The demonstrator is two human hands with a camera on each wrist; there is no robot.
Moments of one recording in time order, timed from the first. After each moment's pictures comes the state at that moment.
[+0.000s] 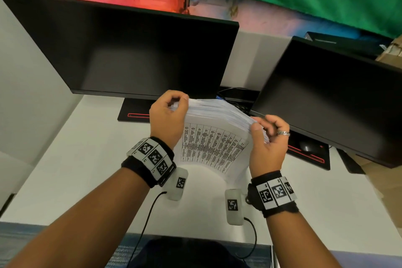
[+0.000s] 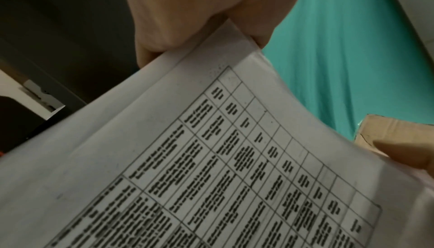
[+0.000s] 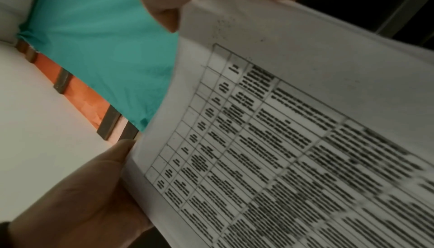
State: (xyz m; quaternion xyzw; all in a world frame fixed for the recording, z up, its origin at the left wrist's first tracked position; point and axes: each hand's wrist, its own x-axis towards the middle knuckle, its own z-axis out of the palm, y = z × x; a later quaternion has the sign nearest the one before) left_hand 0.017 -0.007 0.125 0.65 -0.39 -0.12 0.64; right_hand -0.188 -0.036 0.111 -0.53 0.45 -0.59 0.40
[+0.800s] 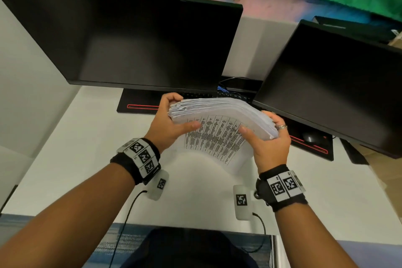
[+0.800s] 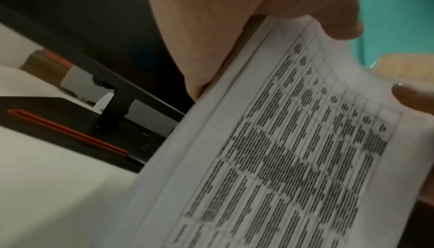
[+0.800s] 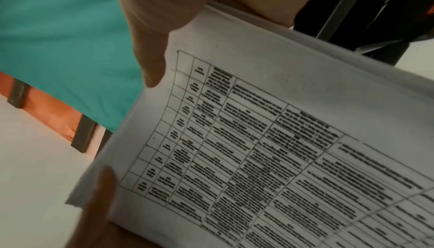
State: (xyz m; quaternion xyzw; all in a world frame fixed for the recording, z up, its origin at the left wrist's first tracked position) left_hand 0.033 0.019 0.090 0.55 -0.42 -0.42 0.59; right_hand -0.203 -0.037 0.098 -0.53 0.47 -0.52 0.48
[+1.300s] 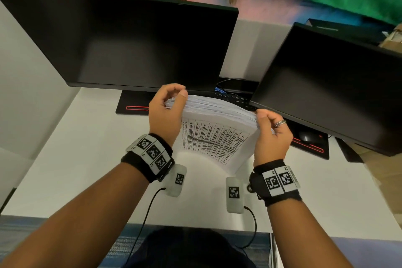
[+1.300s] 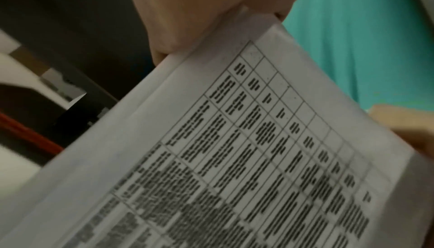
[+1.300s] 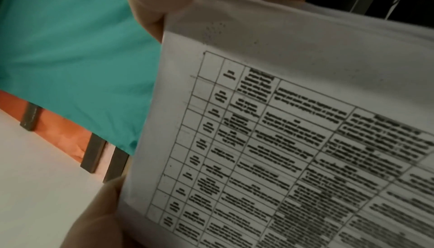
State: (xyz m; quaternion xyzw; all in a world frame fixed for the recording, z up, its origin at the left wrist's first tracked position) left_hand 0.012 0.004 0.116 0.62 -0.40 -0.16 0.66; right_hand -0.193 -0.041 0.110 -0.49 0.50 -0.59 0.40
